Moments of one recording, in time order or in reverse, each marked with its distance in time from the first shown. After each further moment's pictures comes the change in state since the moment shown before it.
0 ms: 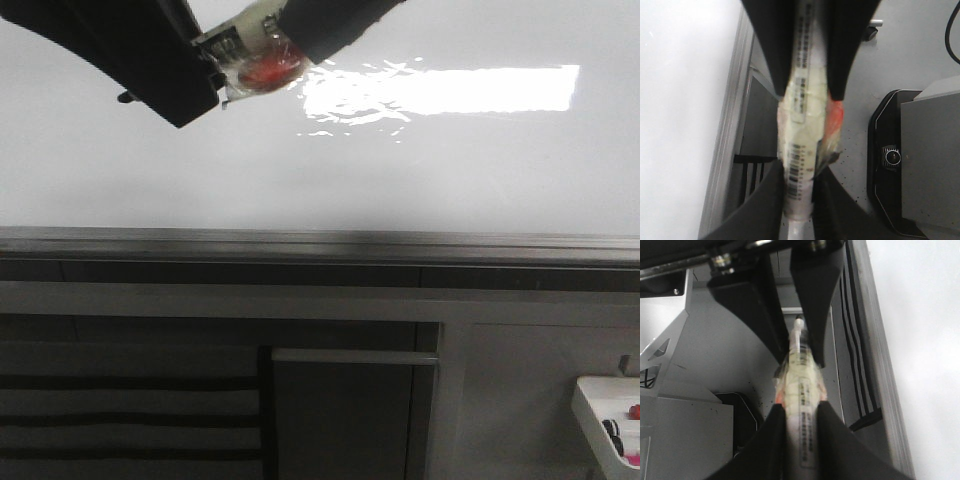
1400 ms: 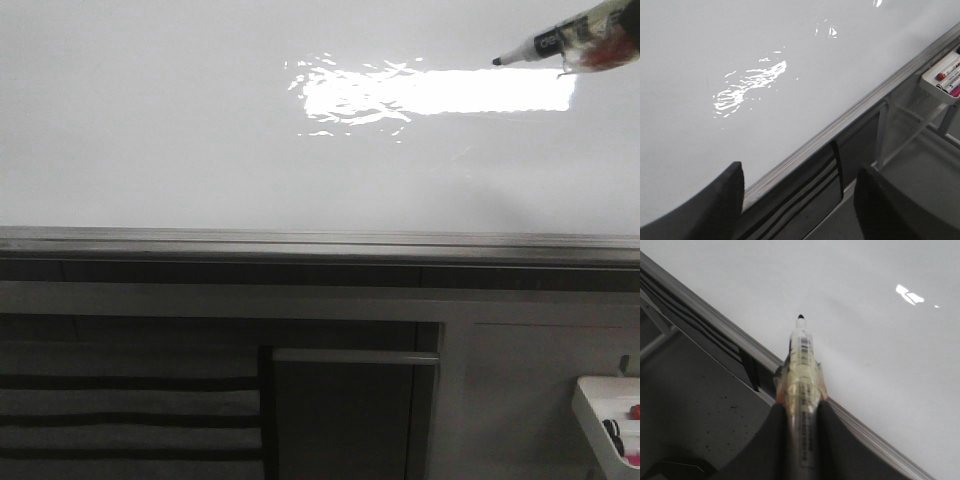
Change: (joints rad) left arm 0.418 -0.606 0.416 -0.143 -0.268 -0.220; right arm -0.196 -0.440 0.346 -0.452 -0.295 0.783
